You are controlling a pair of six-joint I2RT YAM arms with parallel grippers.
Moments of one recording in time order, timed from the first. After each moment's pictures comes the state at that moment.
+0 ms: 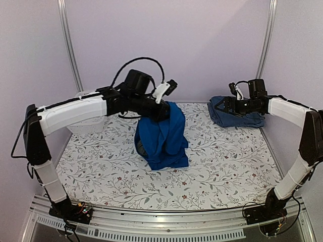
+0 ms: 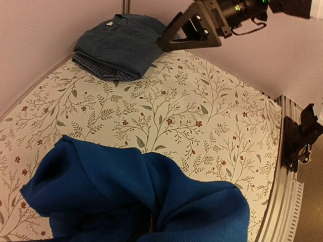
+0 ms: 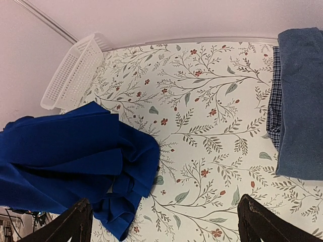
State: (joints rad) left arm -0.76 1.73 1.55 -0.35 0.33 -0.07; right arm 0.14 1.63 1.25 -0.31 -0.61 0.20
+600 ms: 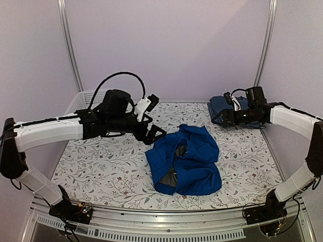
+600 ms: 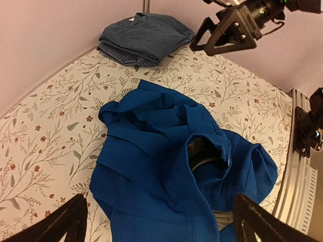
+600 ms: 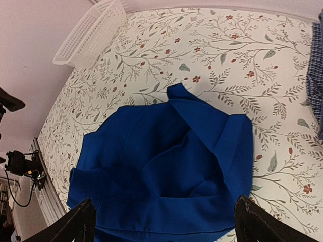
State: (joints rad) left arm -0.87 1.50 1.16 -0.20 0.16 -0.01; right arm 0.21 1.48 1.09 -0.36 -0.63 0.12
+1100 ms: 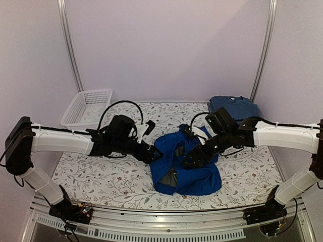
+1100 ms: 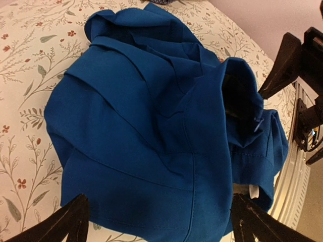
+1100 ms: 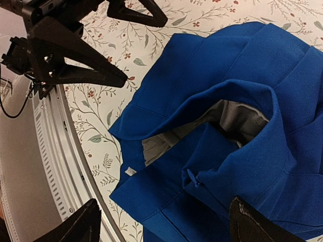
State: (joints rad) left arm -0.84 1.54 0.85 0.02 0.22 -0.26; right arm 0.82 1.45 1.01 -0.44 -0.38 0.09
